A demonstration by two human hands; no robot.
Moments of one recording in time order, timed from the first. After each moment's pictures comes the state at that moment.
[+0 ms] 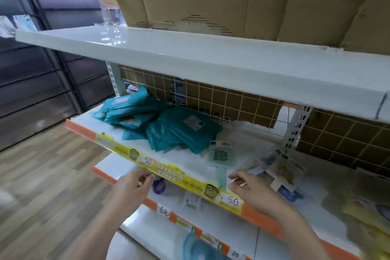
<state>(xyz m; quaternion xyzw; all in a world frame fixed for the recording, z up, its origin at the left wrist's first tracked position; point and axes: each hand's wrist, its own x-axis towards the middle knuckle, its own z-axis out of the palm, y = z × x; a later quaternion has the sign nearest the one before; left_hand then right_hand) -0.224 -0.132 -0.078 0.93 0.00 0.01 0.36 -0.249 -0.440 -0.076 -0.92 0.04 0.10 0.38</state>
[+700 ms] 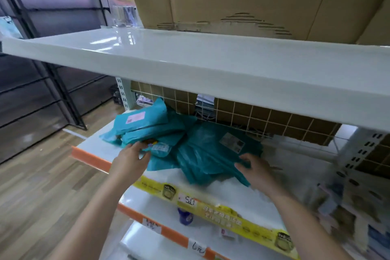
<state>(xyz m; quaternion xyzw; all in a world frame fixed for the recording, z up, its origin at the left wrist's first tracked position) 0.014 0.005 -0.085 0.96 -0.01 0.05 0.27 -0.056 -0.330 -0.107 -0.93 0.14 0.01 0.34</state>
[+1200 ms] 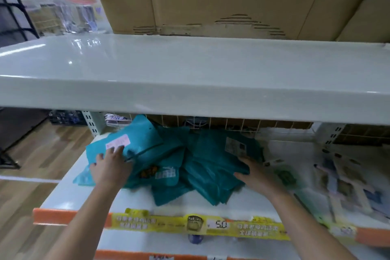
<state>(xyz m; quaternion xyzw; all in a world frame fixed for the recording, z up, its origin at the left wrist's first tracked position) 0.170 0.056 -0.099 1.00 -0.05 0.02 0.07 -0.026 -0.274 -0.121 -0.93 0.26 0.03 0.28</state>
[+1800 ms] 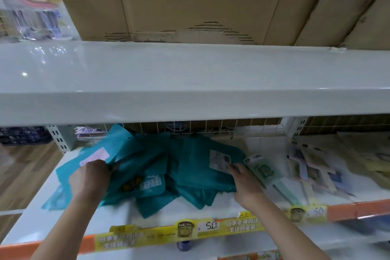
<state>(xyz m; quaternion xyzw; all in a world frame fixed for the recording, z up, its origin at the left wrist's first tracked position) 0.185 0.051 -0.097 0.99 -0.11 0.05 0.03 -0.055 -0.244 -0.129 -0.95 0.30 0.04 0.12</state>
